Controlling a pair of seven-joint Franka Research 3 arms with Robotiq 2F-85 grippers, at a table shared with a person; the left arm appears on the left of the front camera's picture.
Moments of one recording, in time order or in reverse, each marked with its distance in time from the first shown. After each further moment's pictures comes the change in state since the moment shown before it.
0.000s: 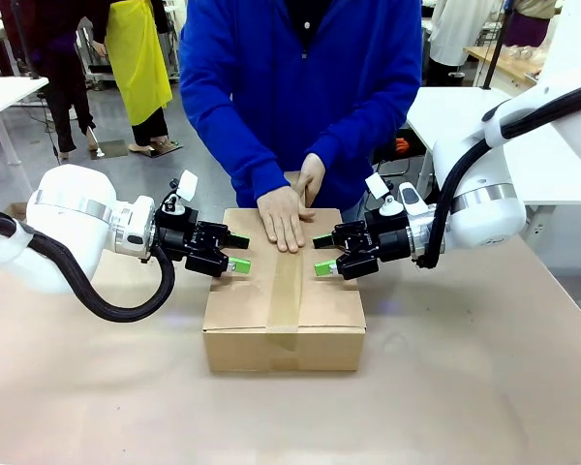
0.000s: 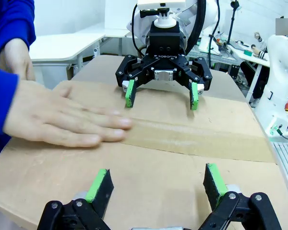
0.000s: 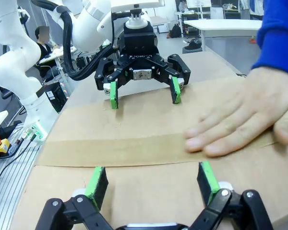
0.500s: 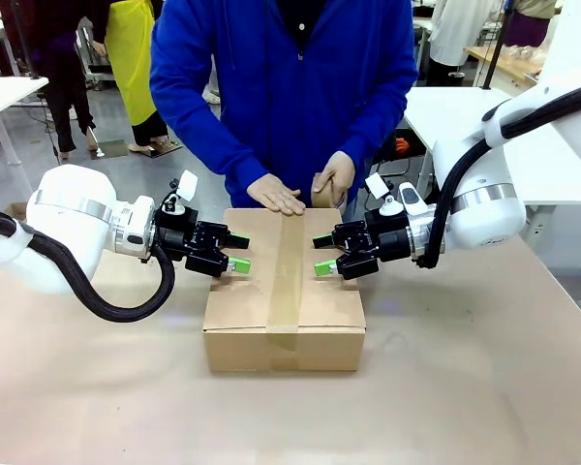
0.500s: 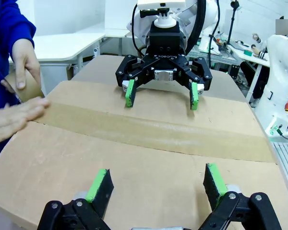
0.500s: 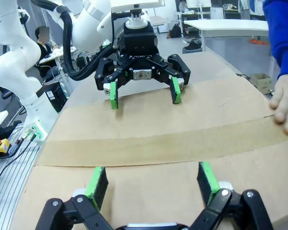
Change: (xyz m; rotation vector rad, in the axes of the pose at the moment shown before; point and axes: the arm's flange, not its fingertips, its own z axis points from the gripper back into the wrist) left arm 0.000 0.000 0.000 0.000 0.000 0.000; right arm 0.000 0.000 0.000 0.000 0.000 0.000
